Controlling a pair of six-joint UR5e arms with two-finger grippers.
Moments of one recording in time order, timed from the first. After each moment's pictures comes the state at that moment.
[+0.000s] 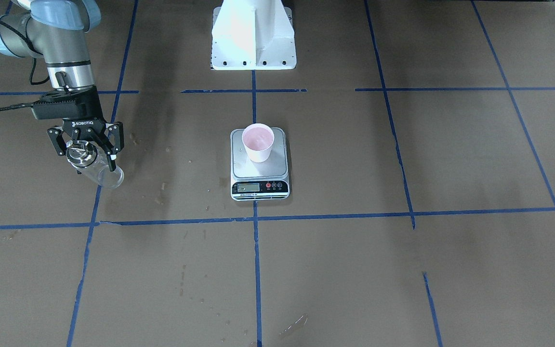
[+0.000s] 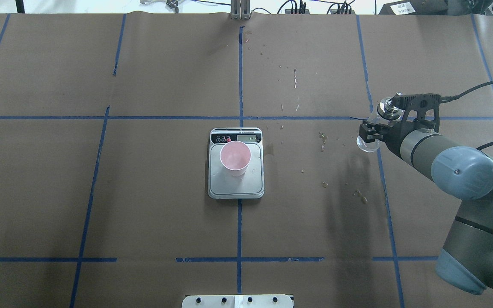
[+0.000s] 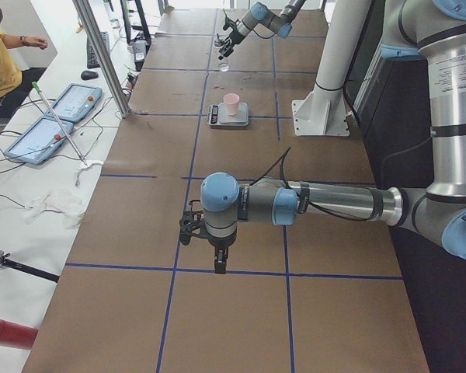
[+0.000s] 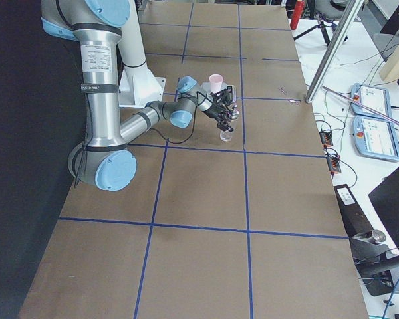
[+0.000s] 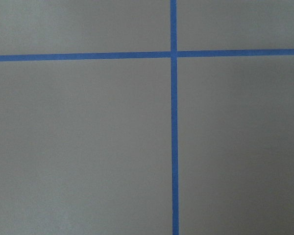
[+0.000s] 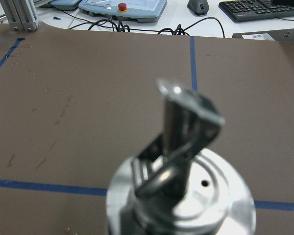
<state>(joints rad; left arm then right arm) -1.56 -1.40 -1.81 -1.55 -2.33 -0.03 0.56 -1.52 1.95 -1.01 1.29 1.12</state>
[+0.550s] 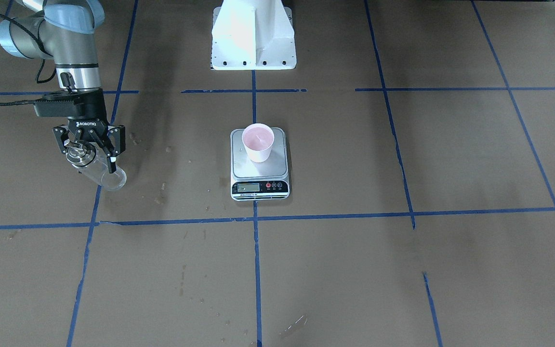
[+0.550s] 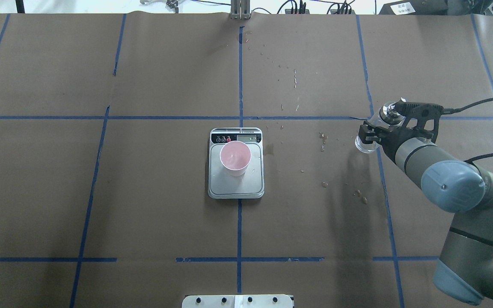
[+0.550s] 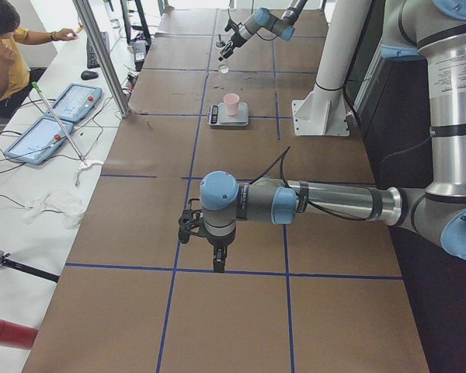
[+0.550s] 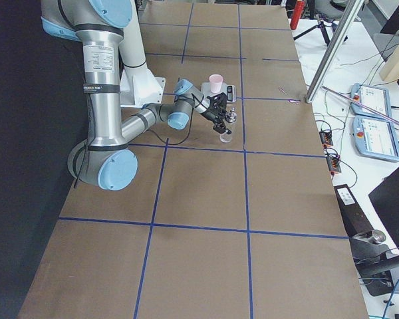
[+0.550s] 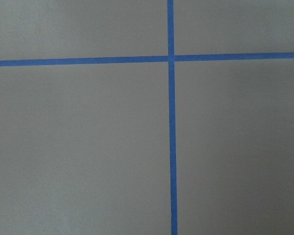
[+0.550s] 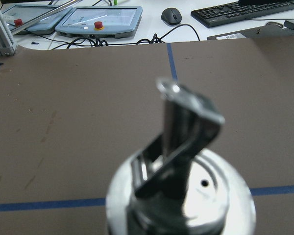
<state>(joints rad) -1.56 -1.40 -1.81 -1.55 -2.33 -0.03 0.48 -1.53 1.93 -1.01 1.13 1.29</state>
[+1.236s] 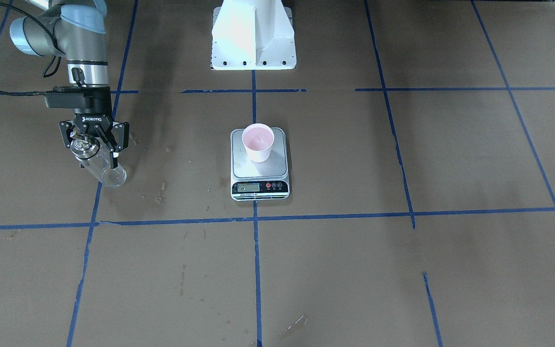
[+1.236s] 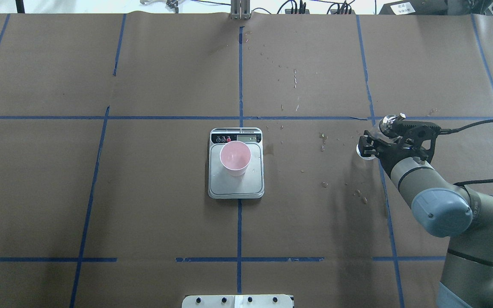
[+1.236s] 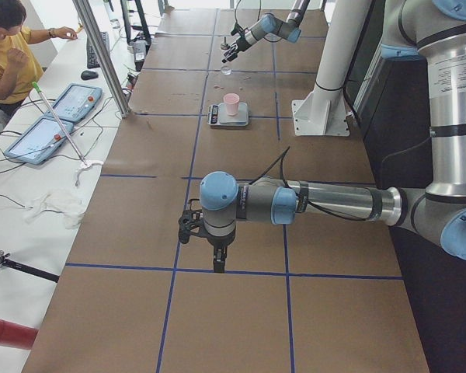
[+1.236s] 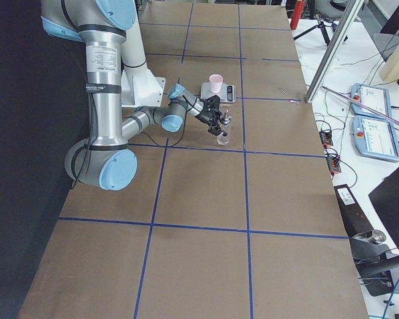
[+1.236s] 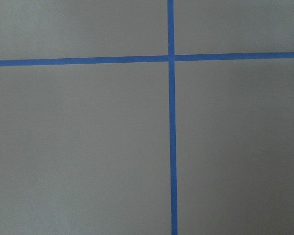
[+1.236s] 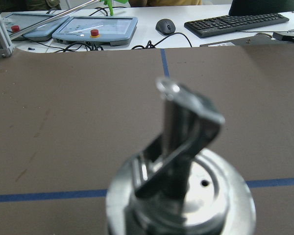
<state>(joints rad) -1.56 -1.40 -1.81 -1.55 -2.33 -0.03 0.41 -1.57 1.93 -1.01 1.00 1.32</state>
